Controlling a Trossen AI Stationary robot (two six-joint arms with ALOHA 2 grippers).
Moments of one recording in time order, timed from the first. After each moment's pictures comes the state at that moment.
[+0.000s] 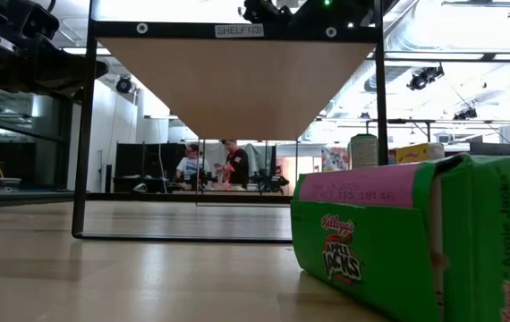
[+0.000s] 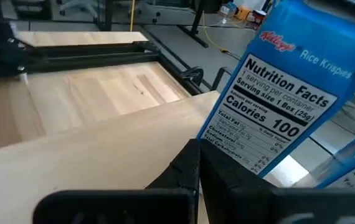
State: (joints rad) left arm 0.00 0.01 0.01 0.01 0.01 0.03; right arm 0.04 1.79 1.20 0.17 0.72 0.02
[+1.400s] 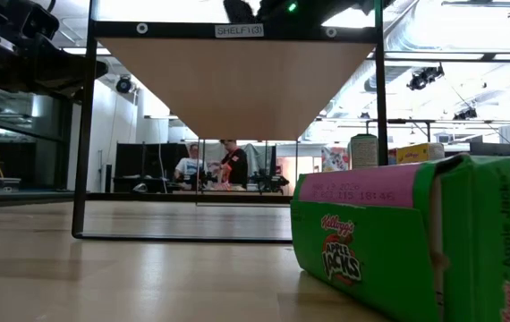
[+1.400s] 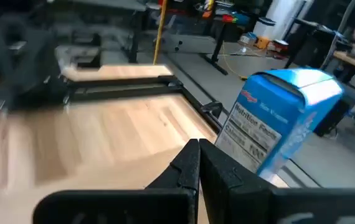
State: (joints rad) left arm 0.00 0.01 0.01 0.01 0.01 0.03; right arm 0.08 1.72 1.20 0.23 0.65 -0.08
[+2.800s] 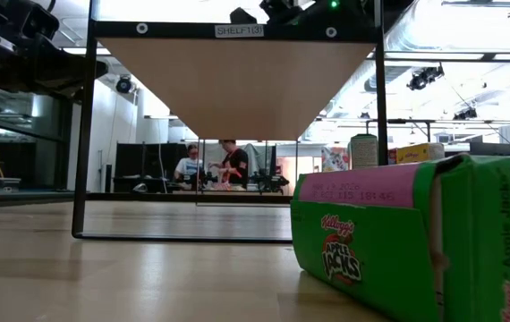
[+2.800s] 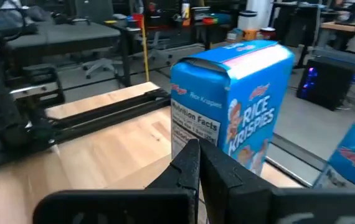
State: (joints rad) left arm 0.00 0.01 0.01 0.01 0.01 0.03; right arm -0.01 1.73 1.10 0.43 0.61 0.11
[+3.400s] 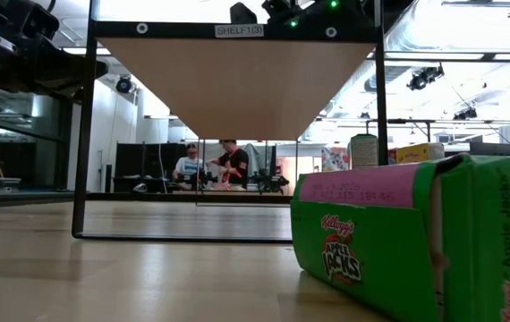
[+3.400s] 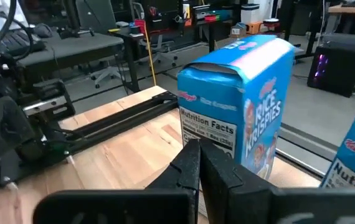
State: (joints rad) left arm 0.00 0.01 0.01 0.01 0.01 0.03; right arm -0.02 1.73 1.10 0.44 0.59 0.21
